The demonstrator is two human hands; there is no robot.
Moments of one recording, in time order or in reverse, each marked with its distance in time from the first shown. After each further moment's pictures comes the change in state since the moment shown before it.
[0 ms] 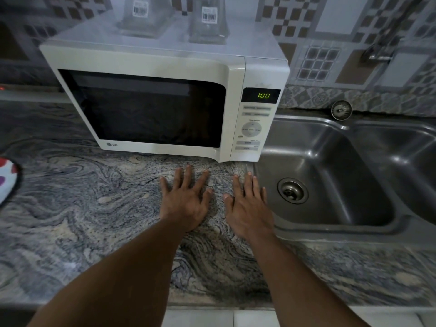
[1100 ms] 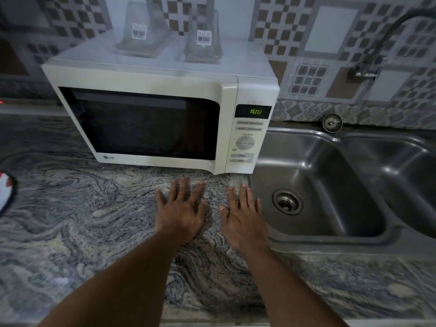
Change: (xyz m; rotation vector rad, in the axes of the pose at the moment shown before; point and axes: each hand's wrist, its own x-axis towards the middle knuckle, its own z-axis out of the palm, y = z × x) left_hand -0.001 0.002 -0.002 -0.002 -0.010 -0.012; right_hand -0.001 0.001 0.000 0.014 -0.002 0.000
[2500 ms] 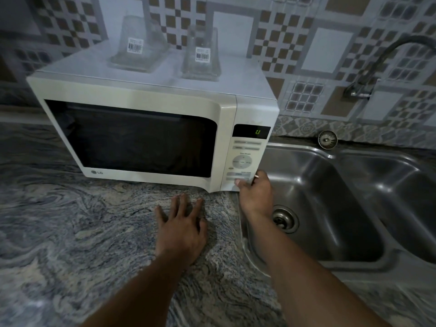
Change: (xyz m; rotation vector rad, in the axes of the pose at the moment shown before) left_hand 0.012 0.020 0.000 -0.051 0.042 -0.025; right_hand 0.082 0.009 -0.070 0.830 0.467 0.356
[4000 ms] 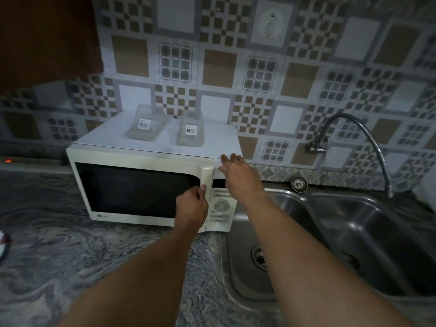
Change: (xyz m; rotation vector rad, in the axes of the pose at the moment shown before) left_hand 0.056 0.074 -0.153 -0.834 0.390 -0.136; right_hand 0.027 -0.162 -0.094 -0.833 -0.140 -0.763
